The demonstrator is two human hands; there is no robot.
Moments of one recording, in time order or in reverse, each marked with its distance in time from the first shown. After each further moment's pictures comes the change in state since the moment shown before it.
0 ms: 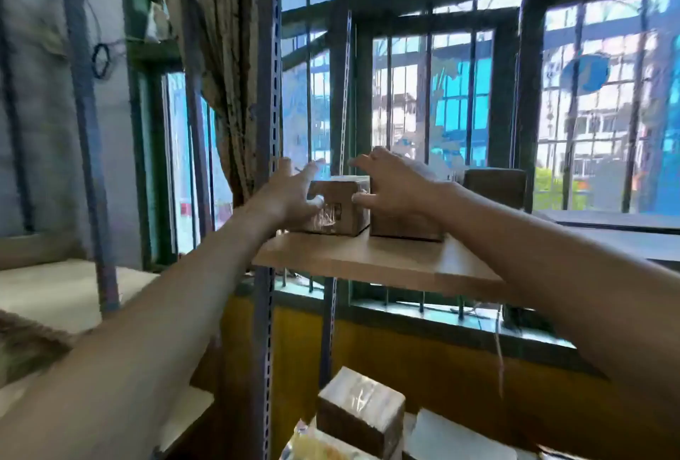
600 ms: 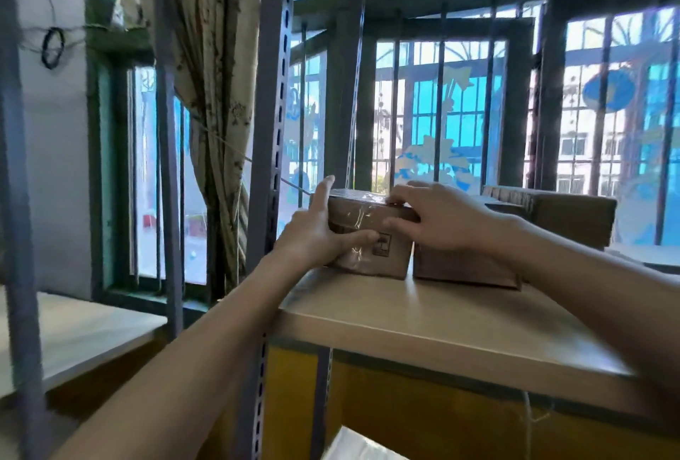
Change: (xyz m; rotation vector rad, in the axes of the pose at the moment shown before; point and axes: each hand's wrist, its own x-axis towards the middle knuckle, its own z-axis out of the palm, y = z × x) left_hand 0.077 -0.043 0.071 -0.441 0.076 0.006; right_hand 0.045 0.029 0.046 0.017 0.001 0.041
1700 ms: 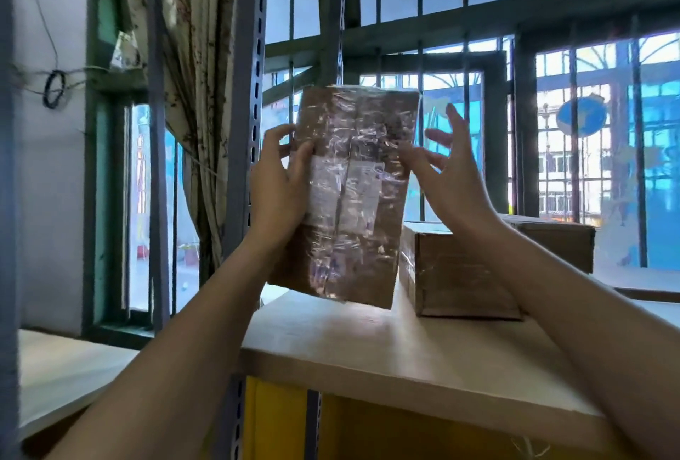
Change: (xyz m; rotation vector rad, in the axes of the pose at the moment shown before) left_hand 0.024 0.059 -0.041 -0.444 0.589 0.371; right_hand 0.006 0.017 -0.034 0.933 0.761 0.183
